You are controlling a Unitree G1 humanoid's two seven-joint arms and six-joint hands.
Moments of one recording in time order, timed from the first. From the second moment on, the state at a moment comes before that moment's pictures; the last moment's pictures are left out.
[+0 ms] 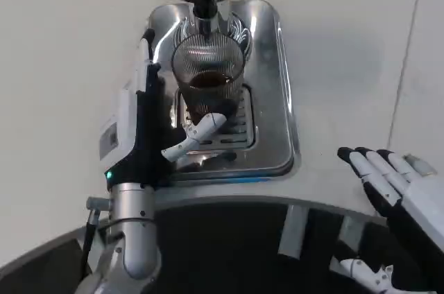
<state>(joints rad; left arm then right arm) -0.57 0.17 -0.15 0.77 0.52 -0.45 0.65 0.37 -0.42 -0.10 -0.83 -0.87 -0.01 0.42</state>
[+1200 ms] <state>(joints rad) -0.71 0.12 -0.25 0.88 0.56 -0.41 0.74 0.28 -0.41 -0.07 -0.79 -0.85 0.08 0.48</state>
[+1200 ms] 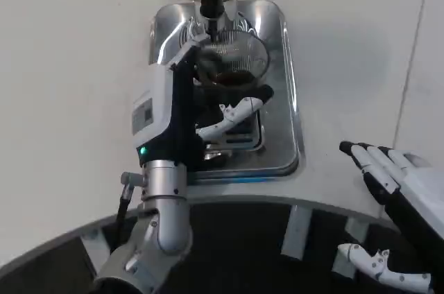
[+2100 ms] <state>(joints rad) -0.48 0.10 -0.23 0.58 0.56 -0.36 0.77 0.27 -0.42 -0.10 -0.78 -0.82 0.10 0.49</state>
